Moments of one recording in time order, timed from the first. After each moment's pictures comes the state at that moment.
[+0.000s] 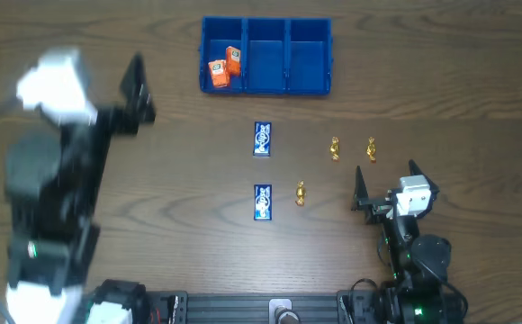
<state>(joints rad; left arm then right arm) -0.18 0.79 0.91 -0.13 -0.07 -0.18 0.07 0.01 0.01 -0.07 -0.04 -0.03</state>
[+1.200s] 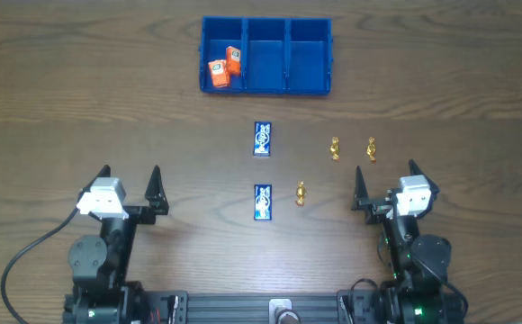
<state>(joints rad) -0.01 0.01 0.02 -0.11 0.10 -0.14 0.07 0.01 0.01 -0.07 -0.04 -0.03</state>
